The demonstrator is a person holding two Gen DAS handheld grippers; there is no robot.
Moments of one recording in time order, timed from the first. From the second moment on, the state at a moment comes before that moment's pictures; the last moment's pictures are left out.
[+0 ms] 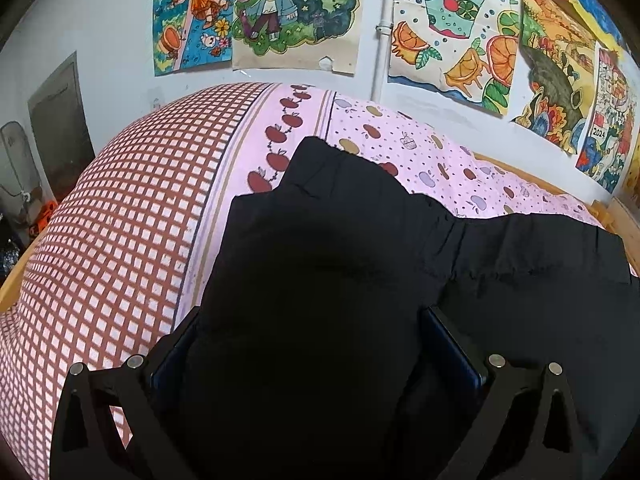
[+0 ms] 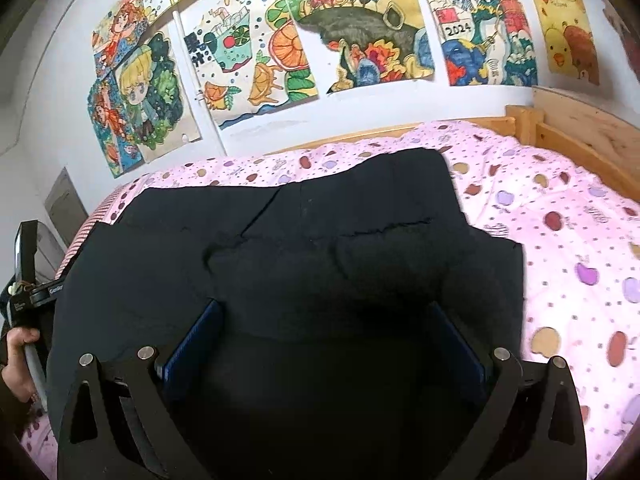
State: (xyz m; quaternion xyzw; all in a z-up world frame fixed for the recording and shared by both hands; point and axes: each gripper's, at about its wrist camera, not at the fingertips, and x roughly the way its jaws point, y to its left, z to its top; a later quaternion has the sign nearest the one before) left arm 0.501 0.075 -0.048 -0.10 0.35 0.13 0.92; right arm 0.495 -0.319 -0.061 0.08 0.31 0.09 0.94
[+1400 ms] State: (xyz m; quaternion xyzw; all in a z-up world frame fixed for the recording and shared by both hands) left arm 0.474 0.171 -0.086 -0.22 0.47 -0.17 0.84; right arm 0.506 -0.397 -0.111 0.17 0.42 0.16 0.88
